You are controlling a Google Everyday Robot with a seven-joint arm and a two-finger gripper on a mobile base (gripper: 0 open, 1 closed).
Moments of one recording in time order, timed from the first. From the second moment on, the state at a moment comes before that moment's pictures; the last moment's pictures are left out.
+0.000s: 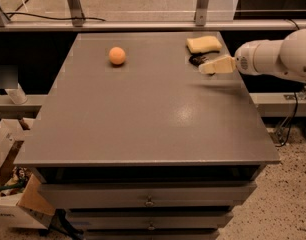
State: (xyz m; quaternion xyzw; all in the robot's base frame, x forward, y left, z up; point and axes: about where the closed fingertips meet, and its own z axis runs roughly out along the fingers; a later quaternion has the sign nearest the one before) arm 0.726 -0.236 0.858 -0.24 0.82 0.09 0.51
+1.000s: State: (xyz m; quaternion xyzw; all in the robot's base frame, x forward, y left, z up) arm 0.709 -0.253 0.858 -0.26 0.80 0.13 0.52
